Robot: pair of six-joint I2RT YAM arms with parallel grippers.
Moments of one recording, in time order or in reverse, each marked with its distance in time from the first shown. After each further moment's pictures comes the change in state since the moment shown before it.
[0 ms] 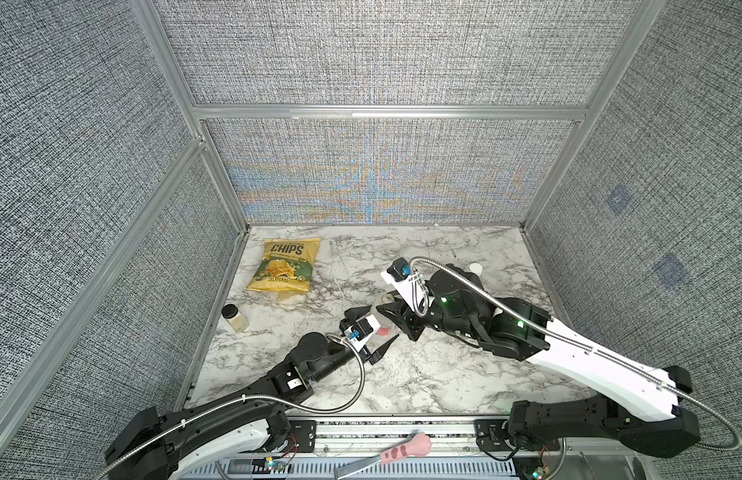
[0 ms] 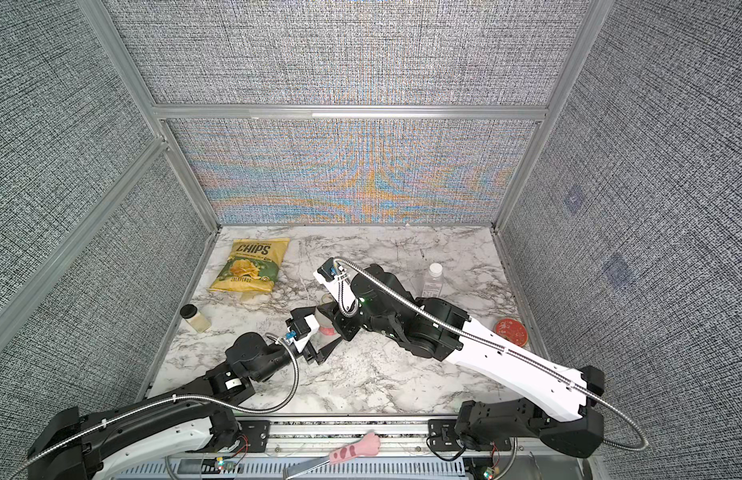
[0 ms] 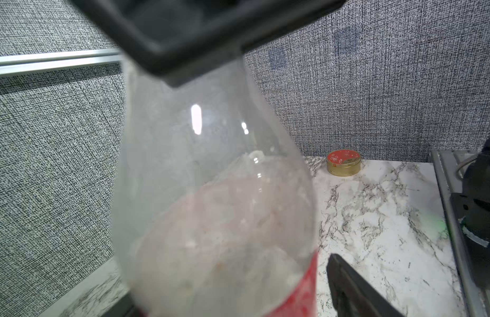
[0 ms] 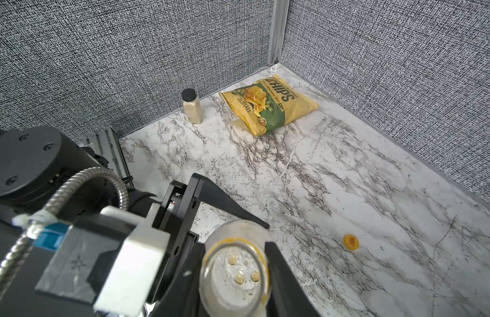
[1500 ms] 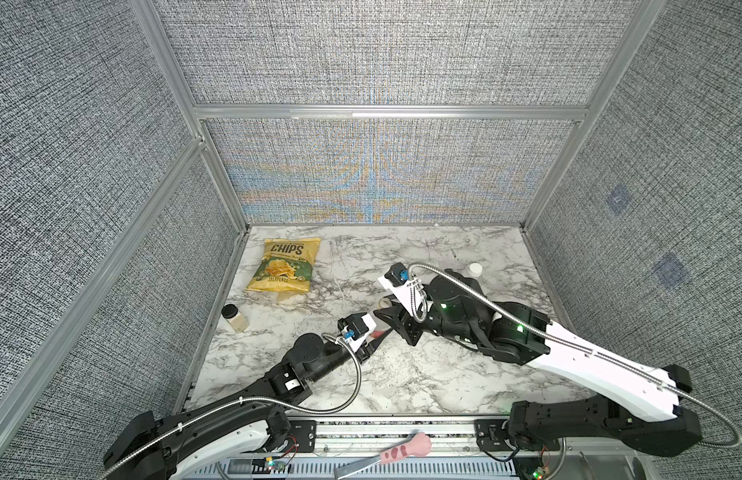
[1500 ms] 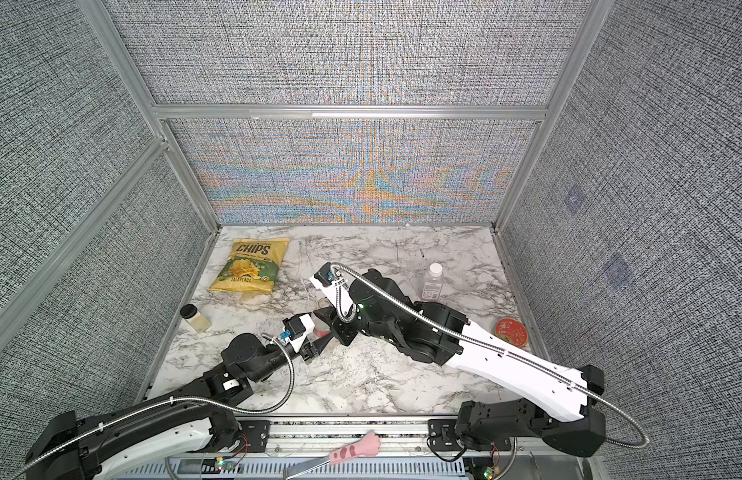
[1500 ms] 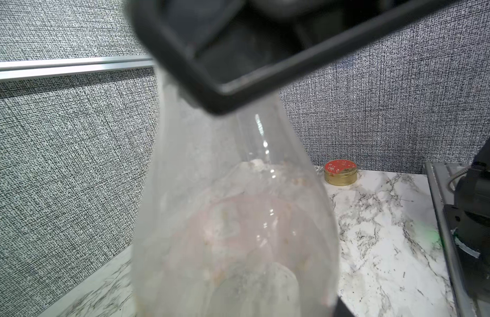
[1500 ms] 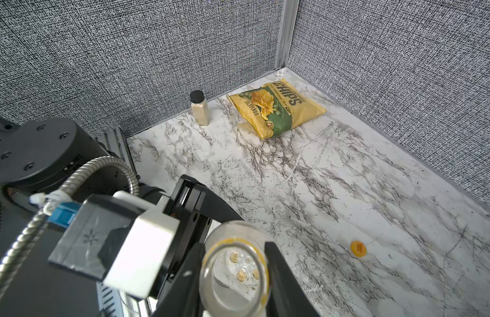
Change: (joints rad) left arm 0.008 -0.021 -0.011 0.020 0.015 -0.021; right arm 0.033 -0.011 -0.016 0.026 0.005 0.004
